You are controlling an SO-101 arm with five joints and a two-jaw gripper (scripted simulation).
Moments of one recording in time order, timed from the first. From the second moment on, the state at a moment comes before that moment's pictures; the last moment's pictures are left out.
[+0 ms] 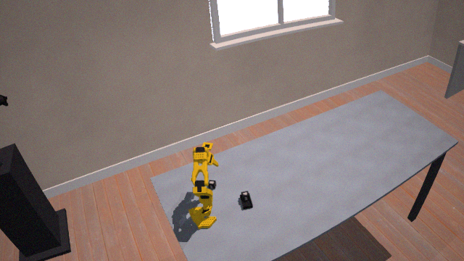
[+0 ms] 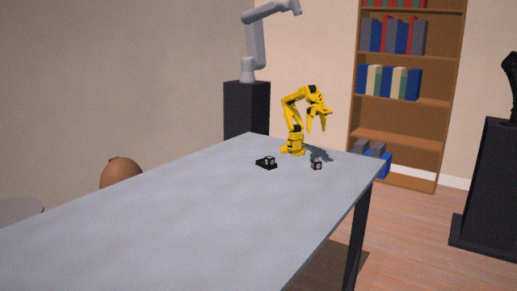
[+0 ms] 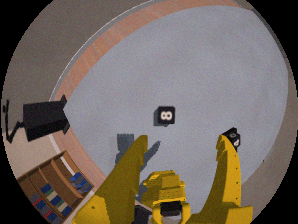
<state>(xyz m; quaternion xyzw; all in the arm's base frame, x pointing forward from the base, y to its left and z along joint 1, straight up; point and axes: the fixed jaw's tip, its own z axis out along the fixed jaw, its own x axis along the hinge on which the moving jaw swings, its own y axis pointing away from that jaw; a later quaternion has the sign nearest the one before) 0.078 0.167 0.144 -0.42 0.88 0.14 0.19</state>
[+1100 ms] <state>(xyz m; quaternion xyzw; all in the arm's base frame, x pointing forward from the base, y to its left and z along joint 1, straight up) 0.076 0.164 0.145 -0.55 0.79 0.12 0.22</state>
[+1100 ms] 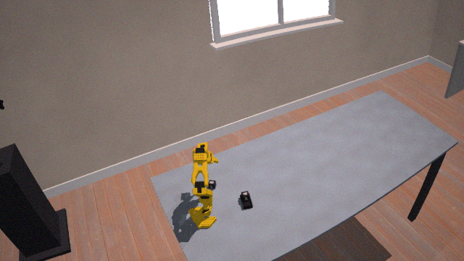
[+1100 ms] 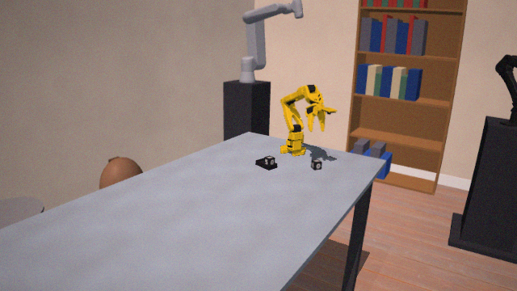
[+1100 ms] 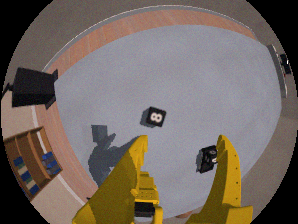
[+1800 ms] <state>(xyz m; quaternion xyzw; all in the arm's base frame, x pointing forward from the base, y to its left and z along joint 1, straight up) 0.076 0.156 0.134 -0.79 0.56 0.03 0.25</state>
